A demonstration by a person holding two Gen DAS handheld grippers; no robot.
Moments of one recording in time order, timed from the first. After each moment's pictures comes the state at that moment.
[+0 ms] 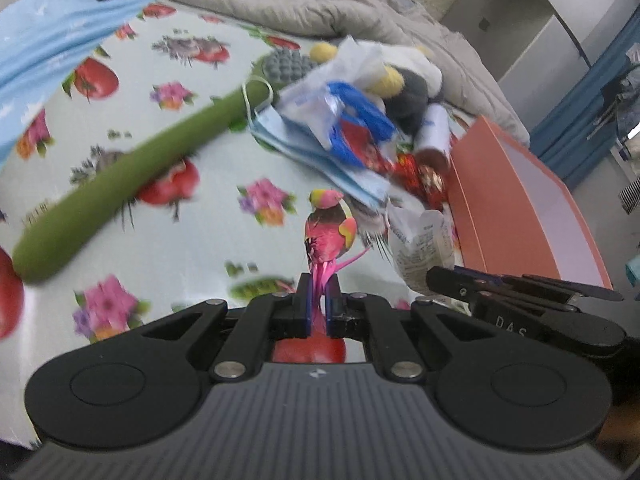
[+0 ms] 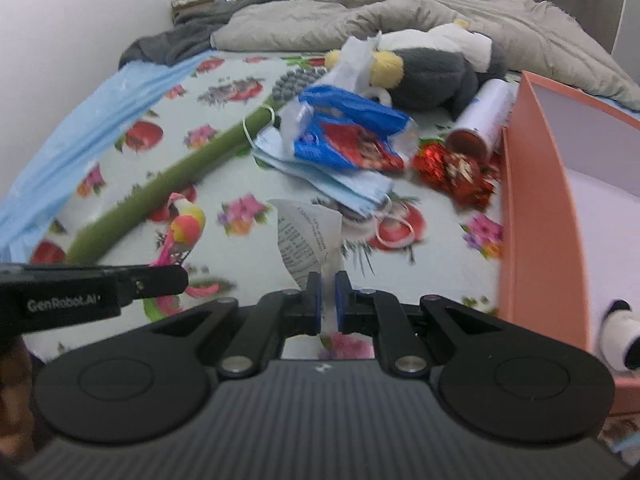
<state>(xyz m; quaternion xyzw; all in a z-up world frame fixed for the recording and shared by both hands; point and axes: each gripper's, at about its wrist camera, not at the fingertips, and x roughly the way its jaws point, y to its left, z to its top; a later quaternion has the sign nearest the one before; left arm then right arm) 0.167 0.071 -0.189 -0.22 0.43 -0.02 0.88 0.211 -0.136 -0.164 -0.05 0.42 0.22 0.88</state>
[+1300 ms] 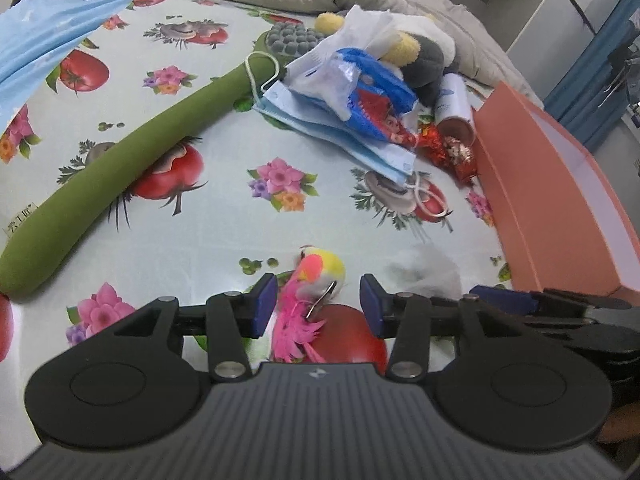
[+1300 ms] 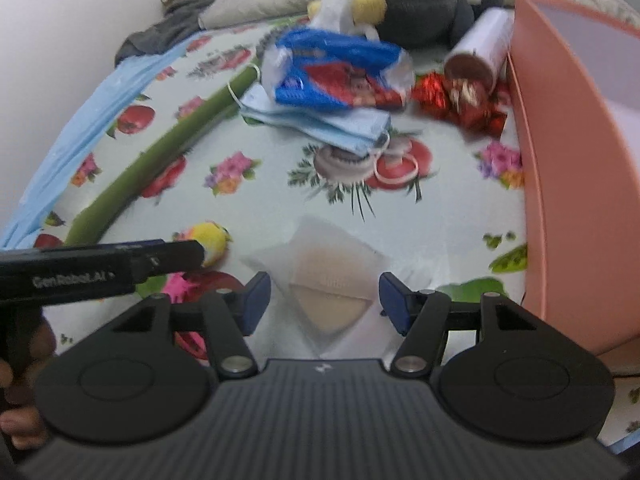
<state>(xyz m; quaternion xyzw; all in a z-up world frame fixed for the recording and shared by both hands) 0.191 0.073 -0.221 -0.17 0.45 -0.01 0.88 0.223 -0.153 -0.213 0.01 0.48 0.23 0.85</state>
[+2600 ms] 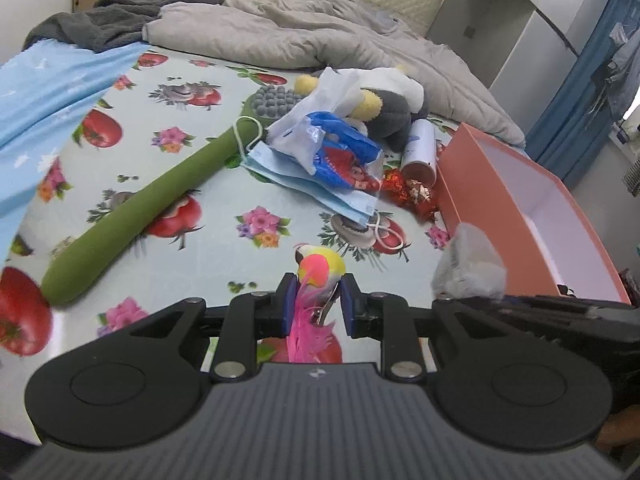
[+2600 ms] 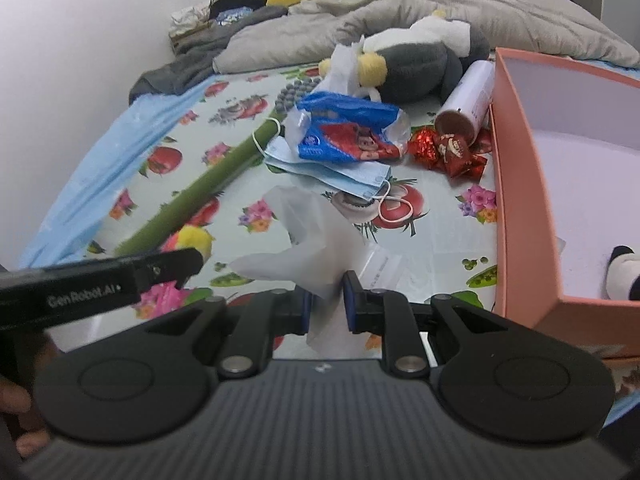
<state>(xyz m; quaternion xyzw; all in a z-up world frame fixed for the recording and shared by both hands) 0.140 0.052 -0.156 -0.16 0.38 0.00 0.91 0.186 -0.170 -0.149 0.03 0.42 0.23 0.87</state>
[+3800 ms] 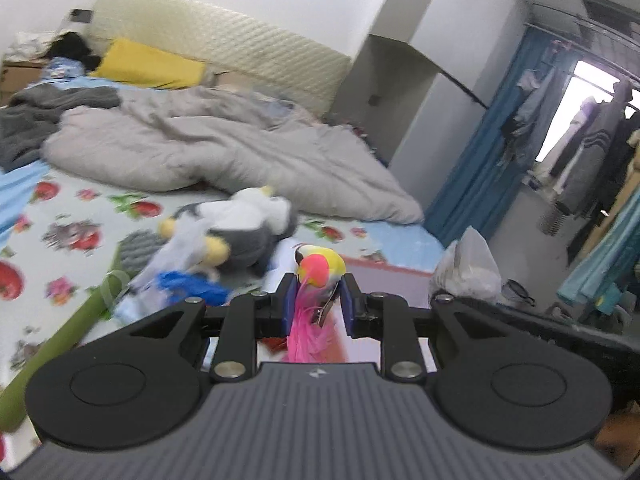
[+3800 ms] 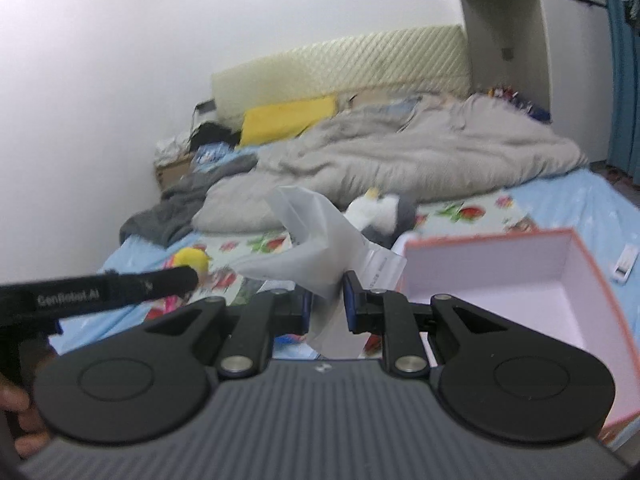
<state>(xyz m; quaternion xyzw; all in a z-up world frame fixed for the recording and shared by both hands) 0.190 -0.030 0.012 -0.17 0.26 -0.13 0.94 0.207 -0.278 -0.001 0.08 0.26 0.18 0.95</state>
